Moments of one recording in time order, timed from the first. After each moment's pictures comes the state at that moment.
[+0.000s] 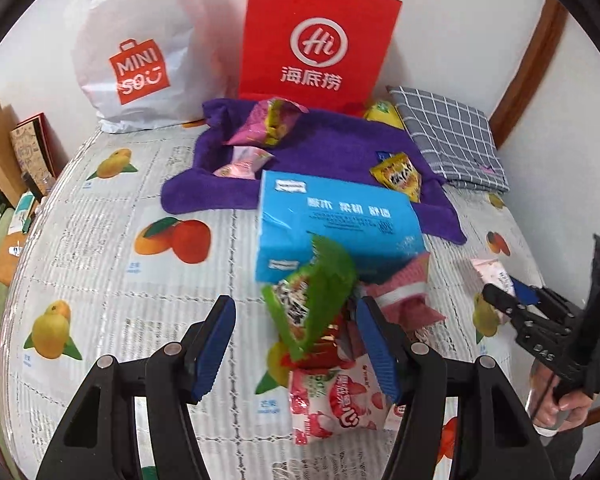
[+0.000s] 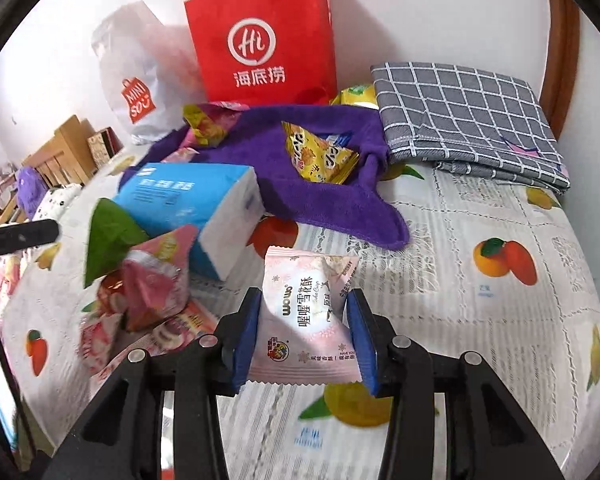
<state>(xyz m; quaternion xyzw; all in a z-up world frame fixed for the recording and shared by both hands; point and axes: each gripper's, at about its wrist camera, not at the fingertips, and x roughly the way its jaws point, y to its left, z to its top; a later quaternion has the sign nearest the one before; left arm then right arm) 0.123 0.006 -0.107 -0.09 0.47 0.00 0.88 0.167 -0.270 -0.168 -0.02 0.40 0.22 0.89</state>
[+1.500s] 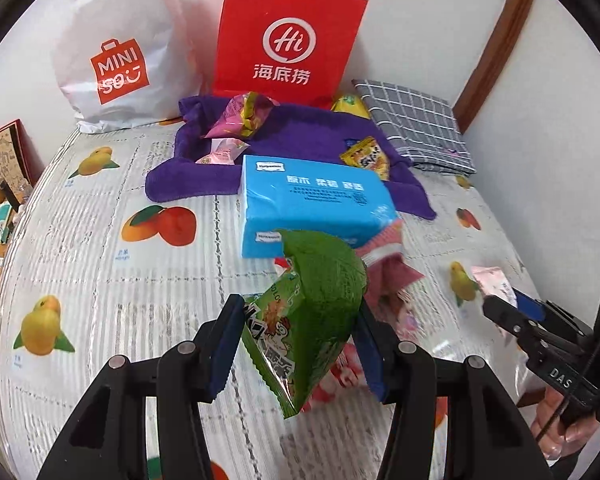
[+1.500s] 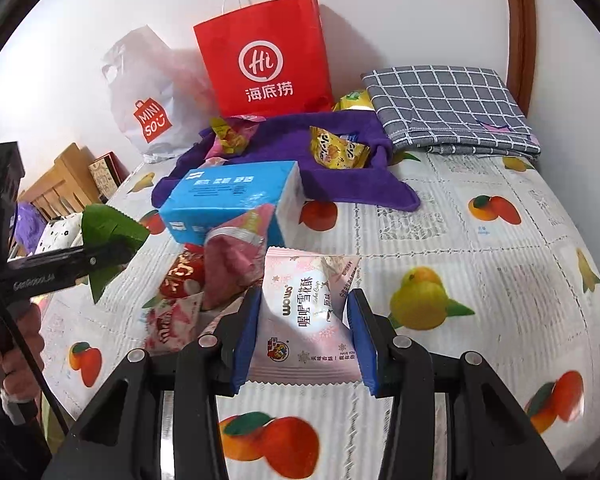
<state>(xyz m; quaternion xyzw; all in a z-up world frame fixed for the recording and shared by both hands) 0.091 0.018 -0.108 -0.09 0.46 -0.07 0.88 0.084 -0.240 -0.141 0.03 0.40 0.17 0.90</state>
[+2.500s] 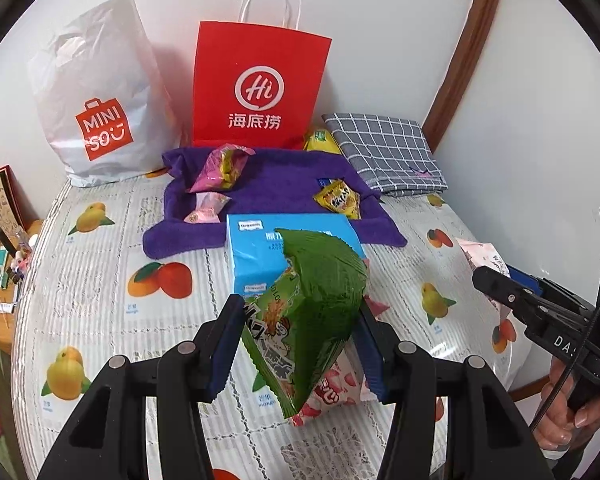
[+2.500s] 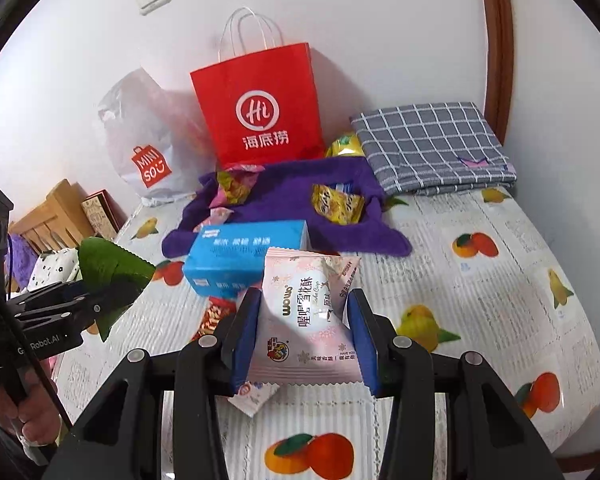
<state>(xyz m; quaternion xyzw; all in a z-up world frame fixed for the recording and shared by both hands) 0.093 0.022 -0.057 -0.07 0.41 -0.10 0.90 0.083 -0.221 -0.074 0.04 0.36 0.14 0.92</state>
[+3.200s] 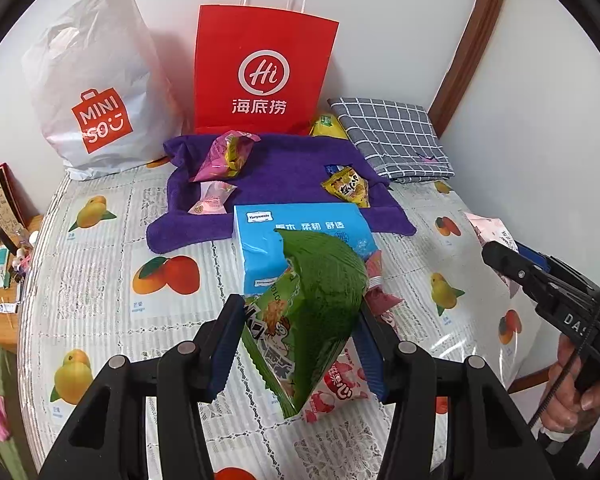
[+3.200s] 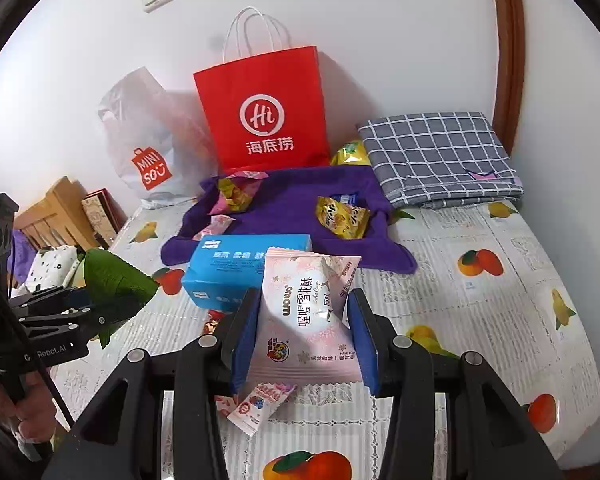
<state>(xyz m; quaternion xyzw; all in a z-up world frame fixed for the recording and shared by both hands) 0.105 0.028 -0.061 -0.06 0.44 -0.10 0.89 0.100 -0.217 -0.066 0.03 0.36 0.14 0.92</state>
